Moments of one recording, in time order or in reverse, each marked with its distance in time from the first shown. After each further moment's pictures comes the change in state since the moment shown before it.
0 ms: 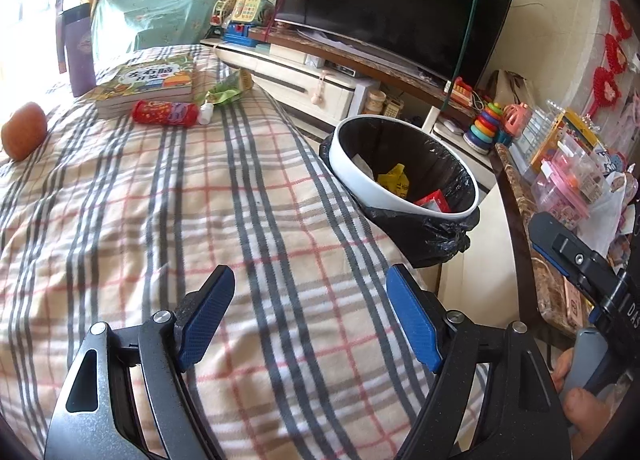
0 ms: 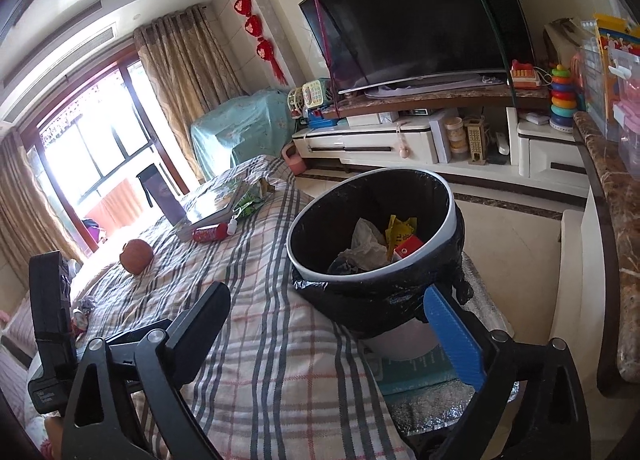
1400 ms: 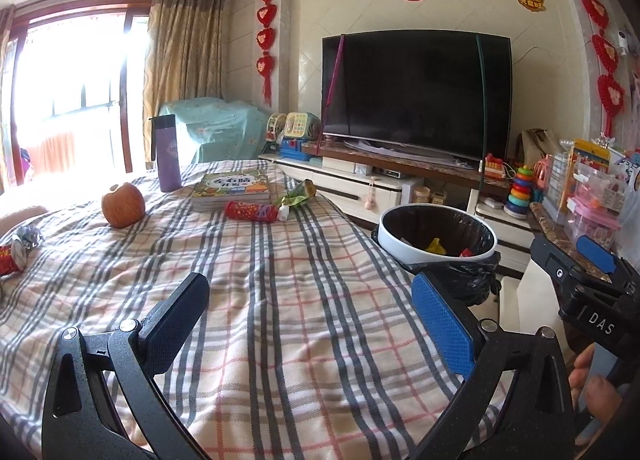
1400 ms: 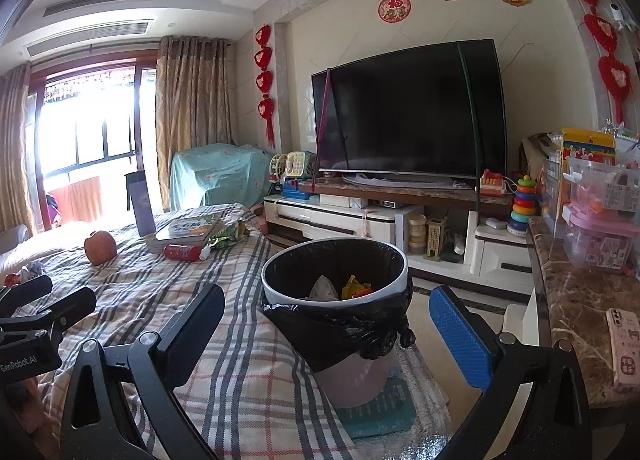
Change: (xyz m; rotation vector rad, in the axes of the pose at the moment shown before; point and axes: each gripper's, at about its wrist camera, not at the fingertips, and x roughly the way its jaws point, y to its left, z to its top) left arm -0.088 -0.005 -0.059 0.071 -0.447 0.242; right arm -0.048 0.032 -0.044 -0.246 -0.315 -0.189
